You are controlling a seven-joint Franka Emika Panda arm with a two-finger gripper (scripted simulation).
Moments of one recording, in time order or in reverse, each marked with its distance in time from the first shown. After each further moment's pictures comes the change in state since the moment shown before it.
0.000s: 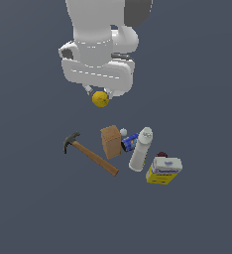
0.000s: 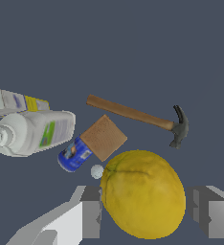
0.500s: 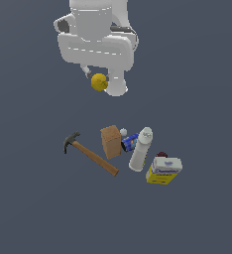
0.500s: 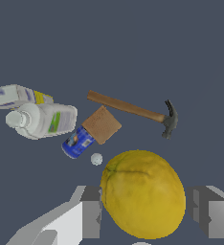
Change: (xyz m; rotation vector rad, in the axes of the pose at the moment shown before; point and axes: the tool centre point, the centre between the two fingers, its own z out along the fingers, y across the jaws) arm -0.024 0.008 -0.048 -0.001 -0.004 0.000
